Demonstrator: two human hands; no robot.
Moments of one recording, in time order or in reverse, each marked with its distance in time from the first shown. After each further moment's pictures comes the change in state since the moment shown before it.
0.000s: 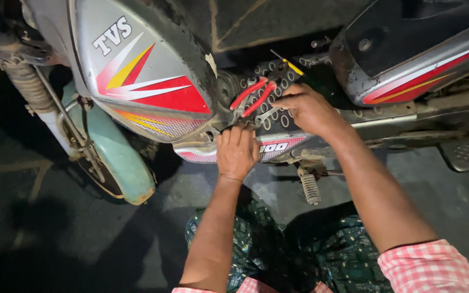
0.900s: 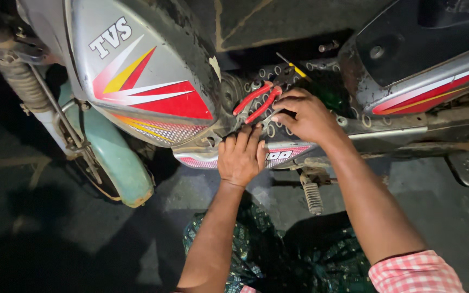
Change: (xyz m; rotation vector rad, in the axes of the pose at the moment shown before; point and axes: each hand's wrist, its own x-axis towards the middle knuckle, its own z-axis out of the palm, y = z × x) left_hand 0.005 0.005 -0.002 0.137 0.007 0.024; right_hand 0.014 -0.001 0.014 0.031 0.067 -0.026
